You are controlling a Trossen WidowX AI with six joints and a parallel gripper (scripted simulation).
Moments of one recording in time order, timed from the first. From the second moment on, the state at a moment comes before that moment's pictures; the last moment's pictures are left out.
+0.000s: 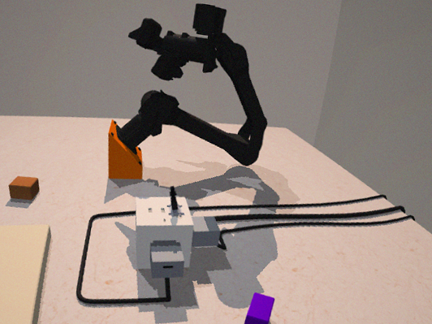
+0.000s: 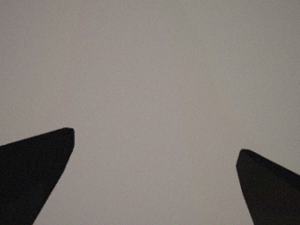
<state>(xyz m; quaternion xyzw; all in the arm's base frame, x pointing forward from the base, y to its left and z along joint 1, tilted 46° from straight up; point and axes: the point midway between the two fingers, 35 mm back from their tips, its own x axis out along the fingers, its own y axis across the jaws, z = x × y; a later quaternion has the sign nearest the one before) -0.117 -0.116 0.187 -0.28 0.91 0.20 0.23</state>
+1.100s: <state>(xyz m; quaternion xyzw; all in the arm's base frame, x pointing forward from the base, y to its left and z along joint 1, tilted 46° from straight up) 0.252 -0.131 0.137 -0.36 0.35 0.53 0.68</state>
